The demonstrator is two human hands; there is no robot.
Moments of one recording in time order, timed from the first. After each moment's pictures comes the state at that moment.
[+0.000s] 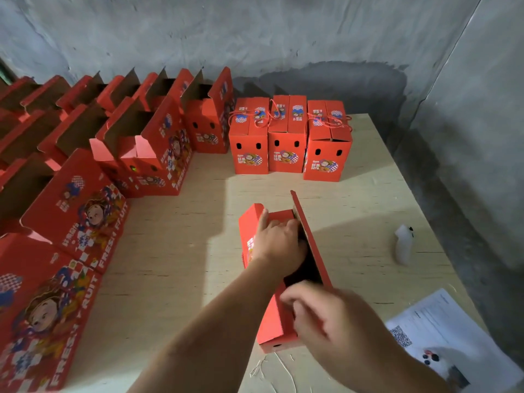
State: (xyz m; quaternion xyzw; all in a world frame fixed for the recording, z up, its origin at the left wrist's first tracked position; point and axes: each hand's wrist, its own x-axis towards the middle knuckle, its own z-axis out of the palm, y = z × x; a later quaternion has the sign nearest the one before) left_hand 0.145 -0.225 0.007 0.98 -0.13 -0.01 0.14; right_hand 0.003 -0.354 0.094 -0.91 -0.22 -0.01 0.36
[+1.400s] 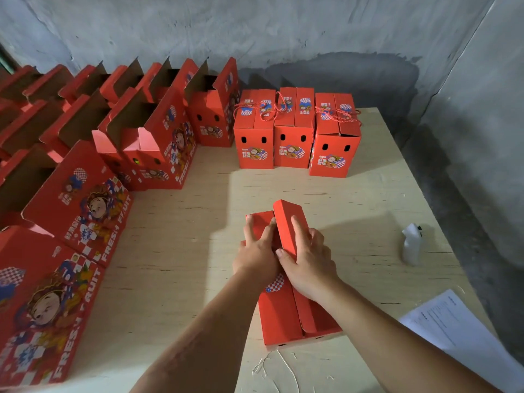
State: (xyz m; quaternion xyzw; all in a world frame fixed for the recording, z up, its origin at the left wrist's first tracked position) left_hand 0.130 -0.181 -0.028 0.95 0.06 -0.15 0.26; right_hand 0.111 -0.318 -0.010 -0.94 0.02 0.13 0.32
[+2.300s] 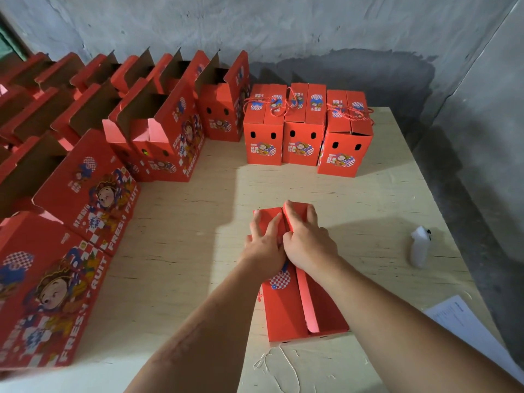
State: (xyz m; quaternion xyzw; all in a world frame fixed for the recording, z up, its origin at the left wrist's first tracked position) left_hand 0.133 -0.176 -0.026 0.93 0.06 -0.17 0.32; right_hand 0.156 -0.298 -0.008 -0.97 0.00 0.14 0.20
